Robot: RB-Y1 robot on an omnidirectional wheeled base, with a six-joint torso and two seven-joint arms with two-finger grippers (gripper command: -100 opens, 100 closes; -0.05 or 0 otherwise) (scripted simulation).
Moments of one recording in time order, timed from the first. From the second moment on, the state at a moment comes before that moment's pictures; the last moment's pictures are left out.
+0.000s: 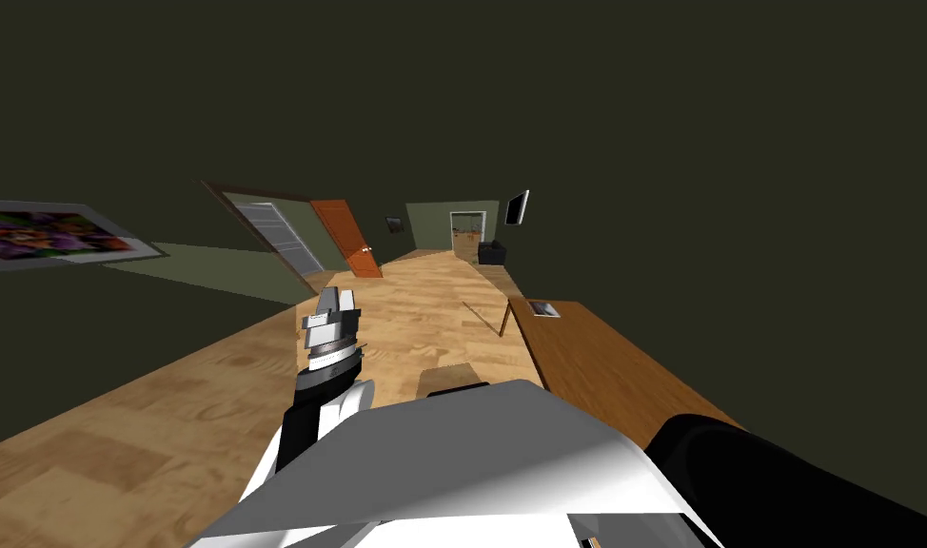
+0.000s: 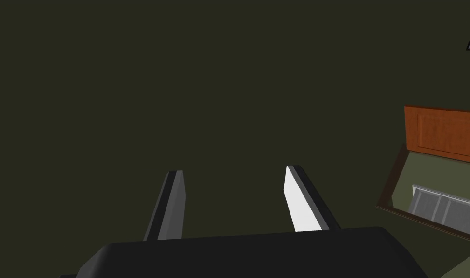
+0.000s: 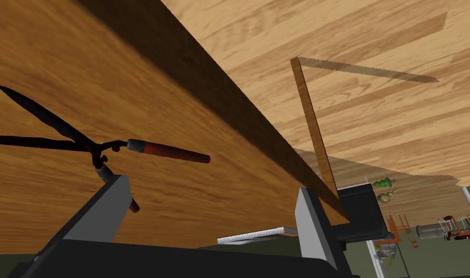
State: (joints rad) left arm 0.51 -0.01 0.06 -2.35 -0.01 -0.52 -0.16; right arm 1.02 -0.43 -0.01 -1.47 0.37 -0.09 0.24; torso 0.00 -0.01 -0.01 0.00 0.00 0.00
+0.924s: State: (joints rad) left arm 0.51 -0.01 0.06 -2.35 -0.01 -0.52 -0.16; right arm 1.13 -0.46 0.03 -1.27 0.46 0.01 0.25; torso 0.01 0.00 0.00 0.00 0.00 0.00
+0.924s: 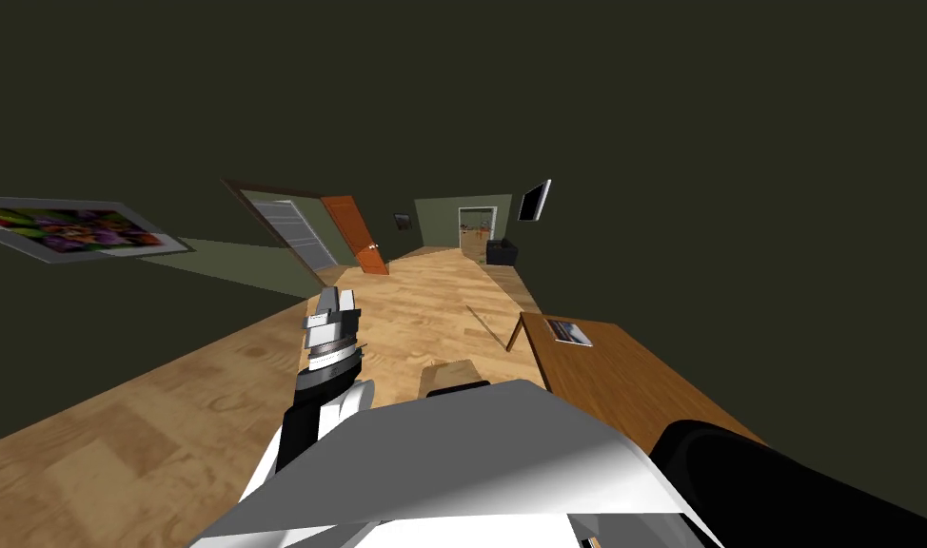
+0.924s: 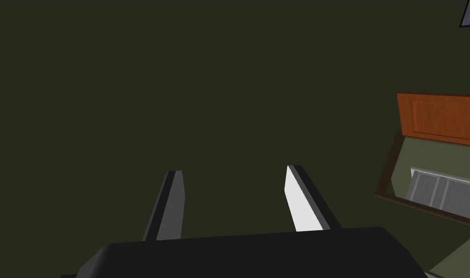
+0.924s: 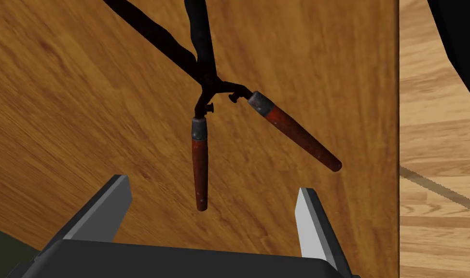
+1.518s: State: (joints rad) left arm 0.51 -0.01 0.06 -2.35 -0.01 -0.52 -0.16; right arm 1.06 -0.44 0.03 -1.18 0.45 0.01 0.26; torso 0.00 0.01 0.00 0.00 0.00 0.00
